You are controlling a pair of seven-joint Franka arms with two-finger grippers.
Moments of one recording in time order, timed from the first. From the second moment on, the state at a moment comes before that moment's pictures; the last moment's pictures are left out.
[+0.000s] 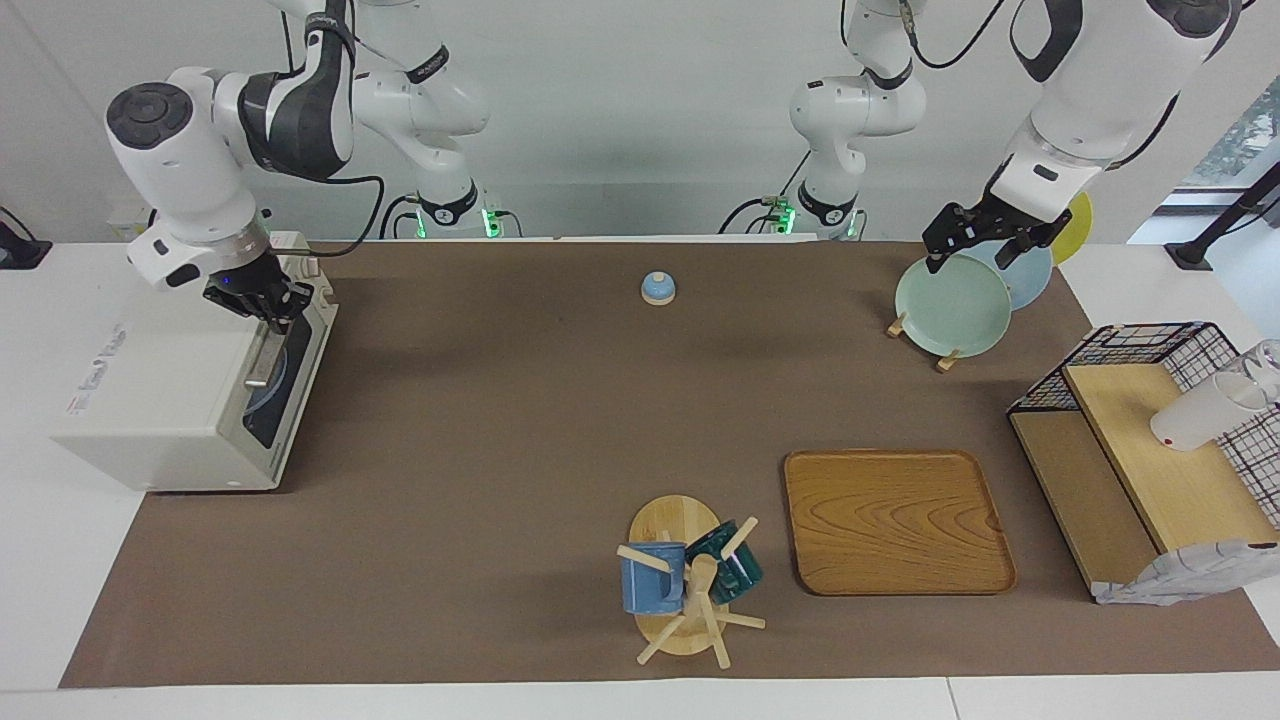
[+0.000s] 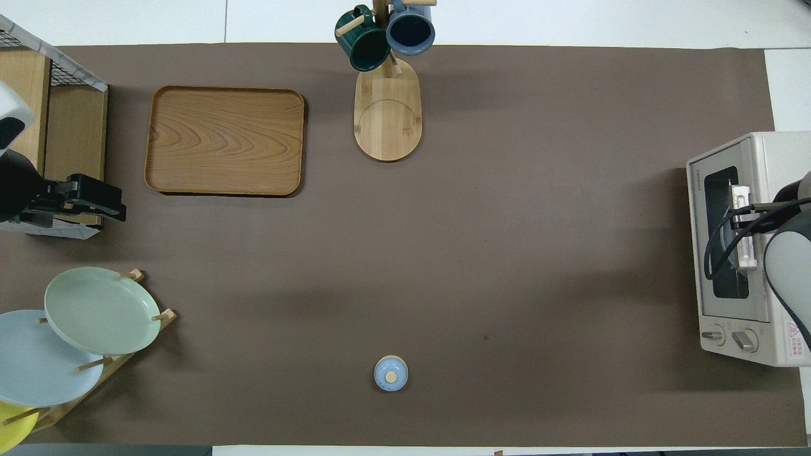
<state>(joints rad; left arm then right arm) -0.03 -0.02 -0.09 -1.60 -0.03 1.49 -0.11 -0.12 -0.05 -0.03 -1.97 -0.16 1.86 -0.08</state>
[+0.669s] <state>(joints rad) -0.03 -0.02 -0.09 -1.60 -0.03 1.49 -0.11 -0.12 -0.04 -0.02 -2.01 -0.18 1.91 -0.11</state>
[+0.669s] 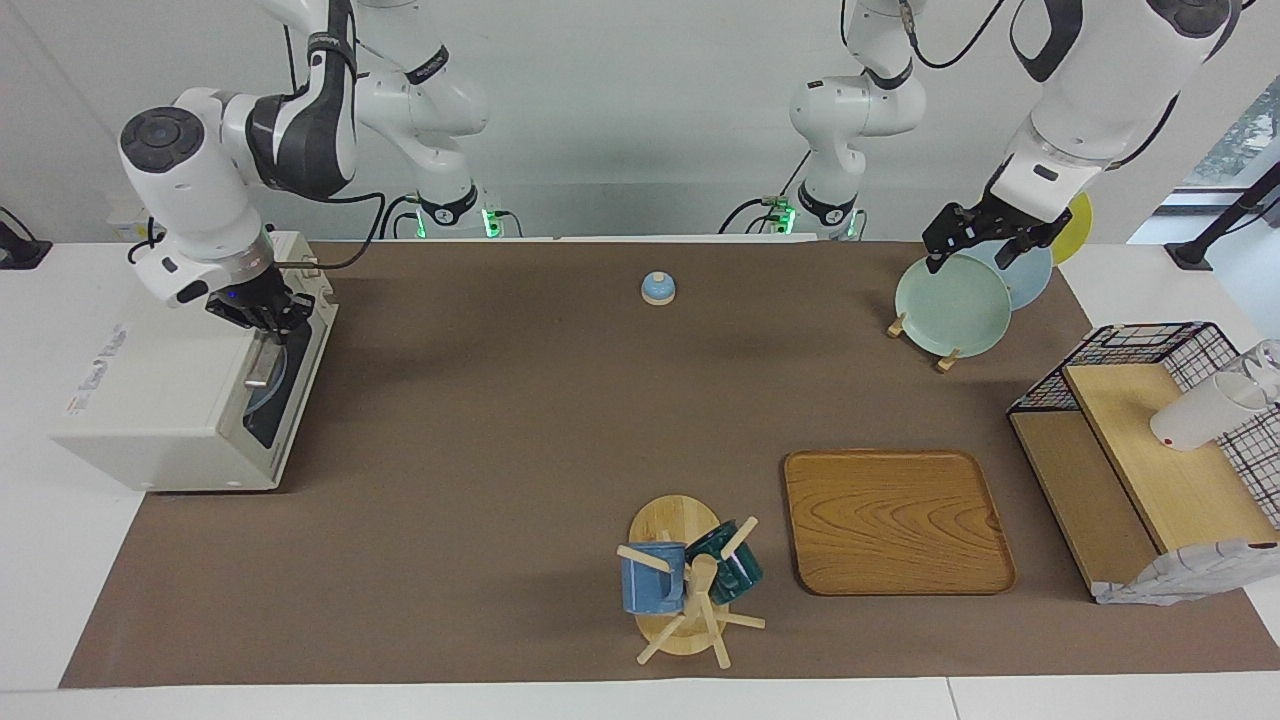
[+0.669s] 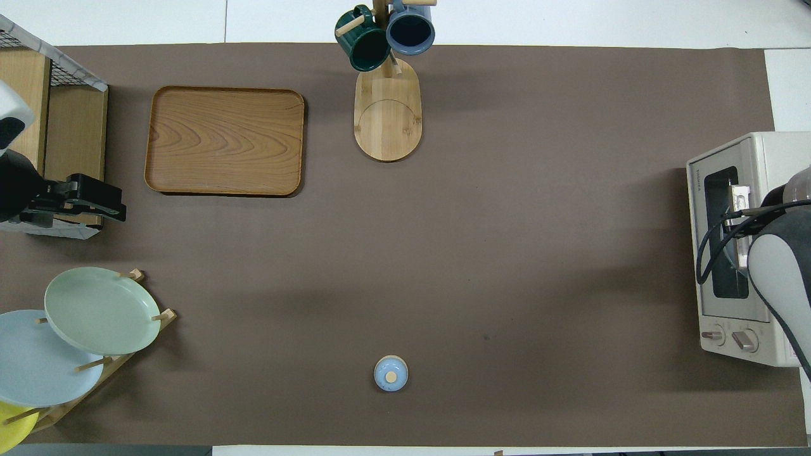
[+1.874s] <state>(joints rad) -0.03 -0.02 -0.09 -1.60 -0.03 1.49 -0.11 -0.01 -0.03 -0.01 -2.12 -0.12 2.05 -0.08</state>
